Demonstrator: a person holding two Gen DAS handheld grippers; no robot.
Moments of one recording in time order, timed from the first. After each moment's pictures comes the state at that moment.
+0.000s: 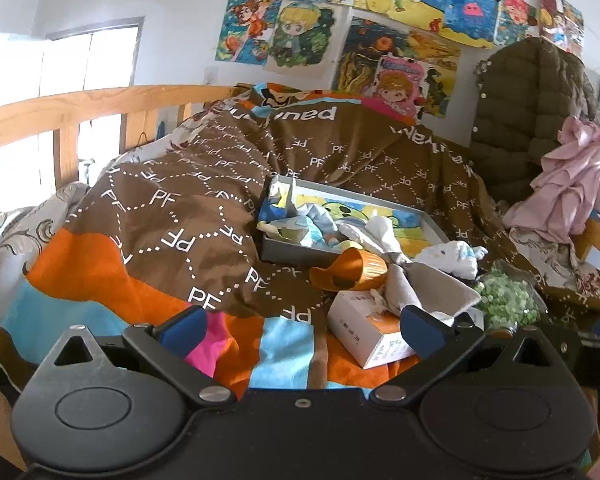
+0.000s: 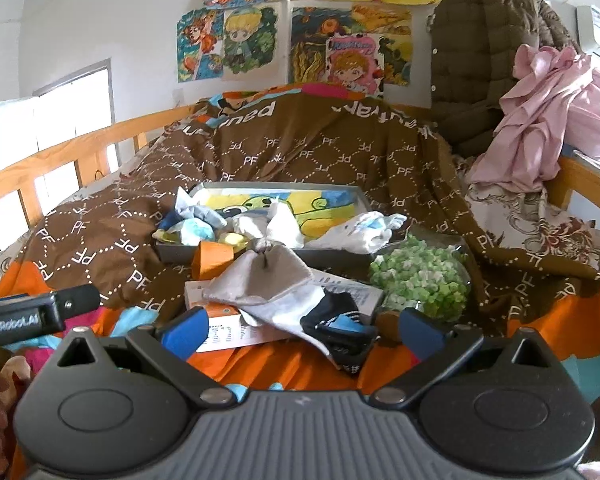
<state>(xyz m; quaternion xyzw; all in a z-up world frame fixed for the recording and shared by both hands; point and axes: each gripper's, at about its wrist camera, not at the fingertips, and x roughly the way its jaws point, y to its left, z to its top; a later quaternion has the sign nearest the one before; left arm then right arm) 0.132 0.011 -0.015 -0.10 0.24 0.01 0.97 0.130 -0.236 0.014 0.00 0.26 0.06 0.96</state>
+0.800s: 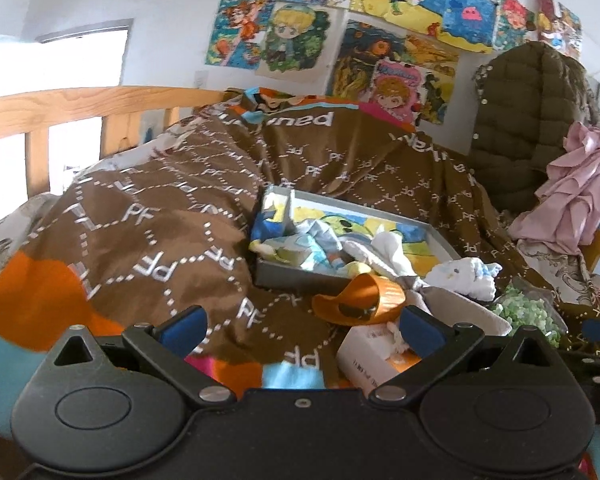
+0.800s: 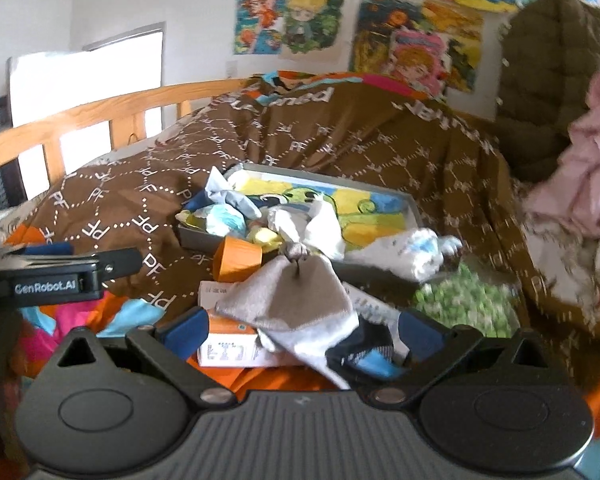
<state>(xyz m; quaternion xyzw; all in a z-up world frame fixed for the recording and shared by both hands) 0.193 0.023 -0.032 -0.10 0.22 -0.02 0.97 0.189 -0.214 0.008 -0.08 0.27 0.14 0.95</state>
